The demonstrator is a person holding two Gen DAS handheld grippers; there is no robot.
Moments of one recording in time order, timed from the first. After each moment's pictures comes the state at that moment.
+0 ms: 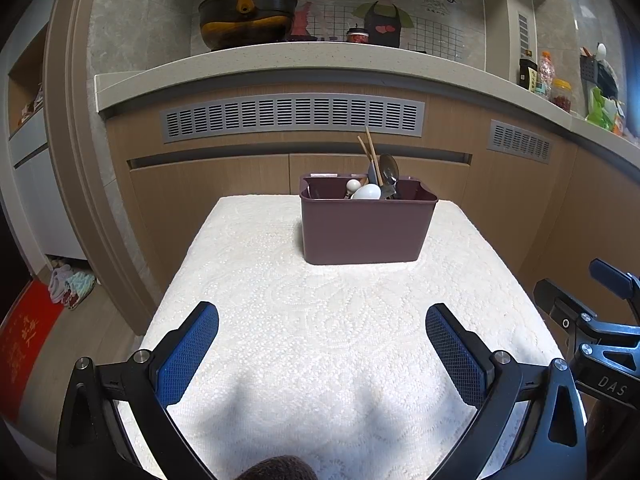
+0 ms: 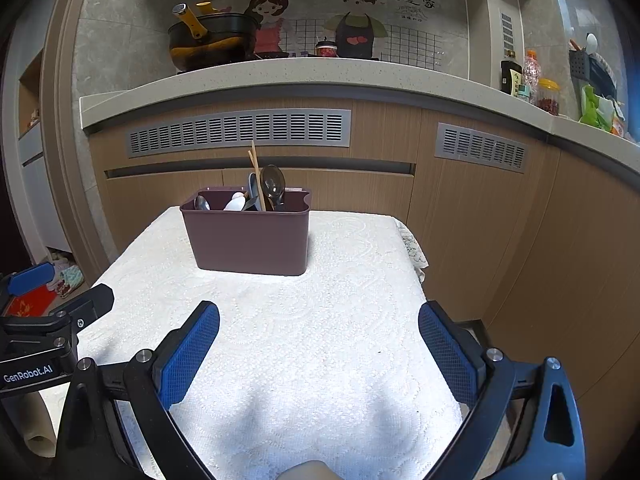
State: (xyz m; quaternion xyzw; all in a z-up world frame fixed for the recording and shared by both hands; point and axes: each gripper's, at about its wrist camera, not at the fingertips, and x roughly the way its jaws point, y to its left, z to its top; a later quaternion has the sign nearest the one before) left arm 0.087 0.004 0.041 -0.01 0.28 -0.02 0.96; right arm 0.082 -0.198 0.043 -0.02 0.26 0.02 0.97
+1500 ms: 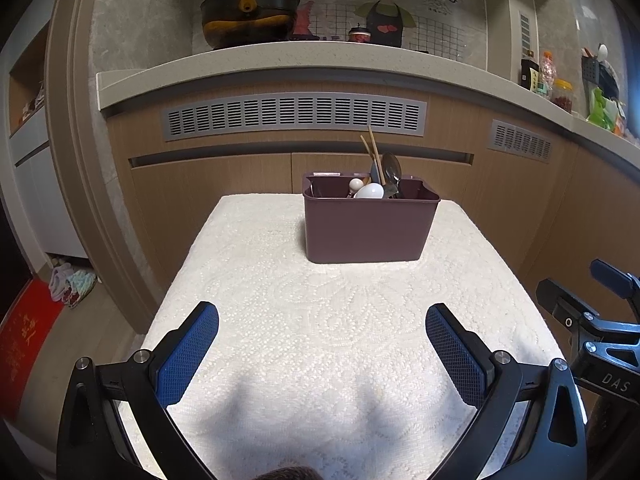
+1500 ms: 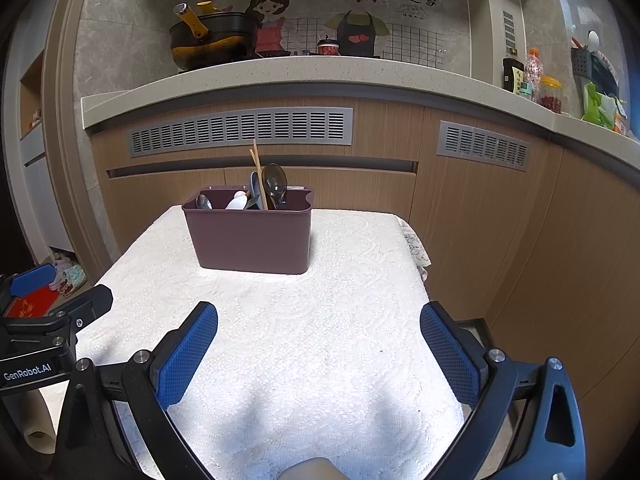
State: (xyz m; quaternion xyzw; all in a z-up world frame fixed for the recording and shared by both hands) left arm 0.090 0.014 0.039 0.00 0.29 -0.03 0.96; right arm 0.083 -0.200 0.045 -0.02 0.26 0.02 0.97
